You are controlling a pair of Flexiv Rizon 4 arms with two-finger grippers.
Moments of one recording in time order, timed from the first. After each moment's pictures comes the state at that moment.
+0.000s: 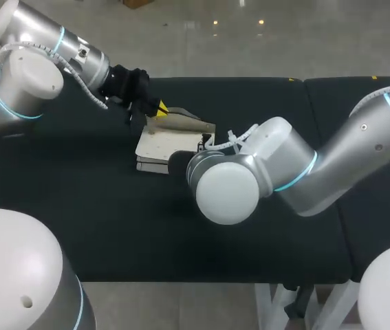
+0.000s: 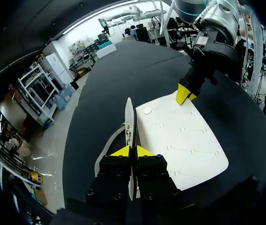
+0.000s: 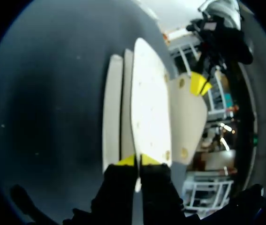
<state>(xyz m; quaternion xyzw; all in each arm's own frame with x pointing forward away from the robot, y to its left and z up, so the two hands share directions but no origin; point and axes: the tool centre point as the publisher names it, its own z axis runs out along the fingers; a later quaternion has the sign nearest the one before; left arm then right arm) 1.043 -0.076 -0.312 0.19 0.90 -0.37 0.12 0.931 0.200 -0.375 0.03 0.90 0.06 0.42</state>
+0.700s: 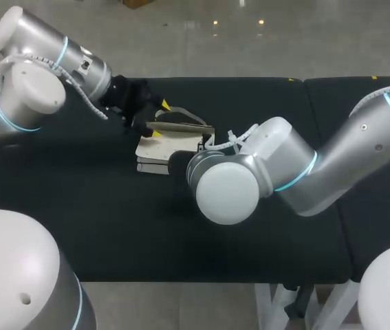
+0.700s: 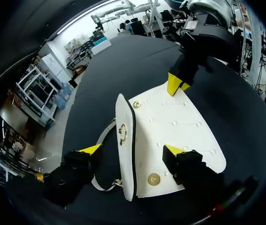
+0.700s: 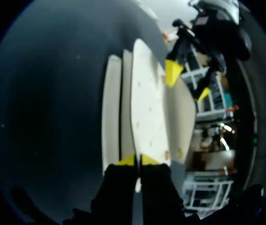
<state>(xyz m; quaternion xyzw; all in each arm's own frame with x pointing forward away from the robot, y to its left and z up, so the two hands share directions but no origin) 1.028 -0.074 -0.329 0.20 0.90 -0.35 0.15 0.931 0.199 -0.375 0.03 0.90 0.06 0.42</state>
